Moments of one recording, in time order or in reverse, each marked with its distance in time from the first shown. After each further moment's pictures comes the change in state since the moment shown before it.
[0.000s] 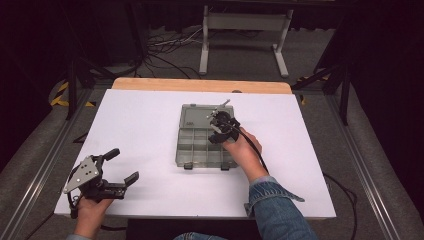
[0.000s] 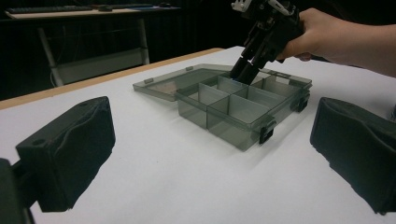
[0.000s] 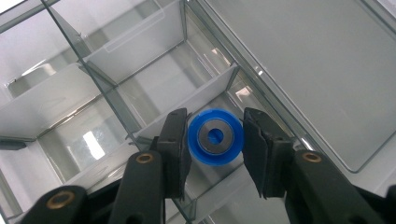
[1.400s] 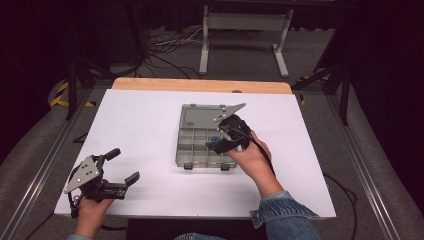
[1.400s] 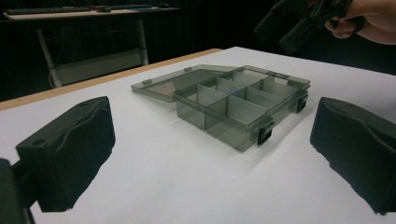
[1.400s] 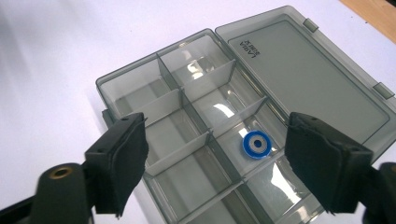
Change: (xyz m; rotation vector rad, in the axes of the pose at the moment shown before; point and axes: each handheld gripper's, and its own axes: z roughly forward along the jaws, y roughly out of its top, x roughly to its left) left arm -0.001 0.001 0.001 -0.004 -0.005 -0.001; right arm 0.039 -0.018 -0.074 -0.220 0.016 -0.062
